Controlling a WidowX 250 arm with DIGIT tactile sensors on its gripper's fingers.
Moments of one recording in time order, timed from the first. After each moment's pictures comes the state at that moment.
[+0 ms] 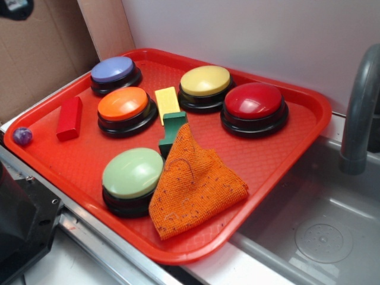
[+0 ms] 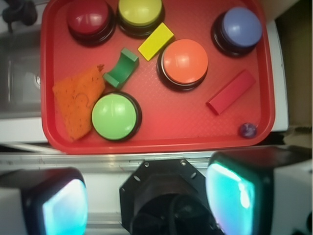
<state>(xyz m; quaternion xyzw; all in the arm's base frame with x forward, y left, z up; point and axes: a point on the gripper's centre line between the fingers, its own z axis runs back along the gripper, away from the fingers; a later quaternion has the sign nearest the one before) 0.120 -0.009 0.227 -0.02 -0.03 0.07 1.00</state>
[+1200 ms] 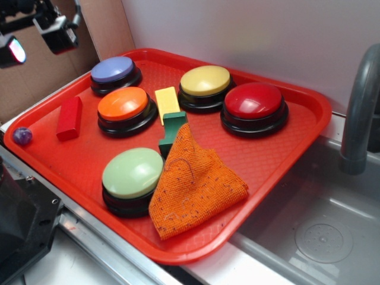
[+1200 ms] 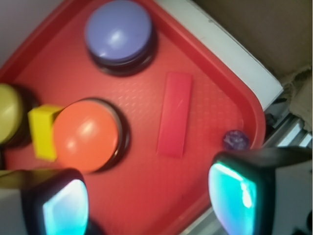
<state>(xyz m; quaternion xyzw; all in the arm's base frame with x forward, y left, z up) 0.170 0.103 0.125 -0.04 -0.08 0.41 0.91</state>
